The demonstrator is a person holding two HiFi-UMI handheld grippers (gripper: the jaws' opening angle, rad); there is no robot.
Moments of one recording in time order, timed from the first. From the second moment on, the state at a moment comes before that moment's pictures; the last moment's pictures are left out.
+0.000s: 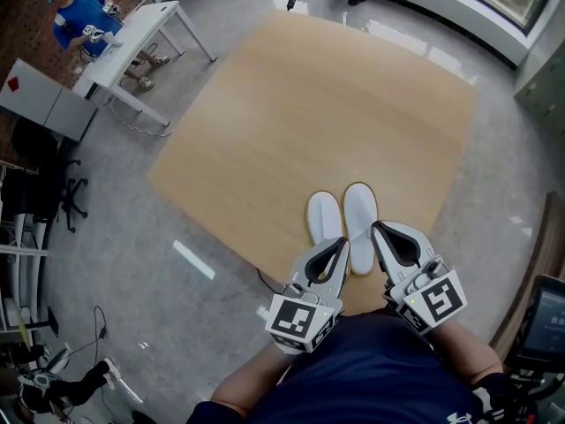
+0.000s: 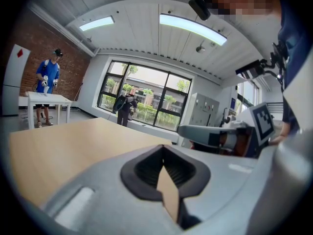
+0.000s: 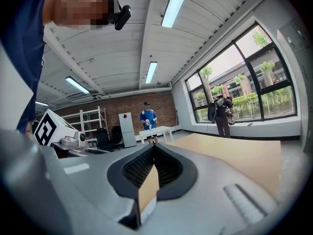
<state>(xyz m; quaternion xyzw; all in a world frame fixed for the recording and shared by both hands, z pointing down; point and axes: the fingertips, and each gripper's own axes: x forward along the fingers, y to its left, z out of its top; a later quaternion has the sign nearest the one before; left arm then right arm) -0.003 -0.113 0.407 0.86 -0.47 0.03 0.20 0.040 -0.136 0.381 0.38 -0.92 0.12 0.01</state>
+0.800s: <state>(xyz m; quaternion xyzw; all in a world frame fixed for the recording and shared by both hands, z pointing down) 0.002 -0.113 0.417 0.86 -0.46 0.03 0.20 0.037 -0.131 0.386 0.37 -0.92 0.12 0.02</state>
